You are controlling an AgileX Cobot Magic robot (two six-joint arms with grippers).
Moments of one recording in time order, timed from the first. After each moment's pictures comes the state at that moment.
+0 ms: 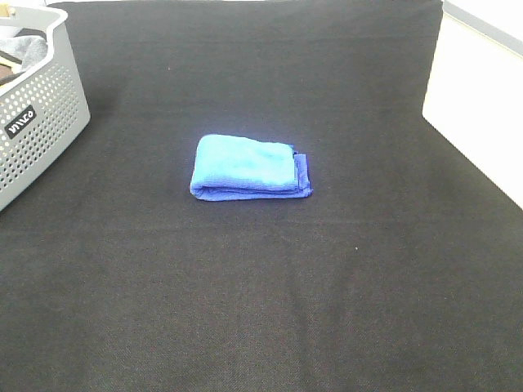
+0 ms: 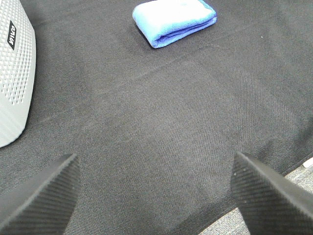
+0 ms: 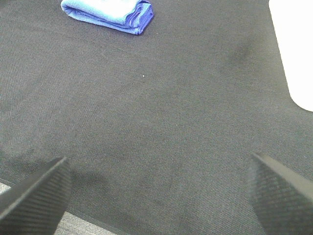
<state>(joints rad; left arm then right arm) -0.23 0.10 -0.51 -0.22 1.06 0.24 0.26 0.10 -0.51 0.07 1.07 -0.15</state>
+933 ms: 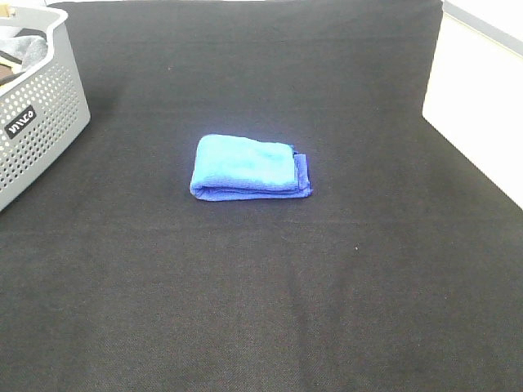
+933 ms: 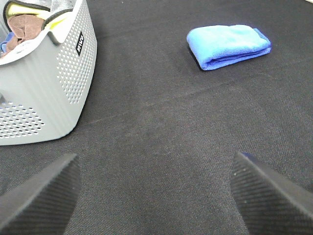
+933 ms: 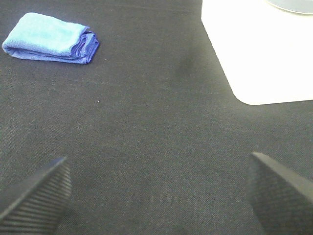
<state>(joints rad) -0.02 0.00 -0.51 -0.22 1.06 0.24 0.02 -0.01 -0.51 0.08 1.07 -0.15</state>
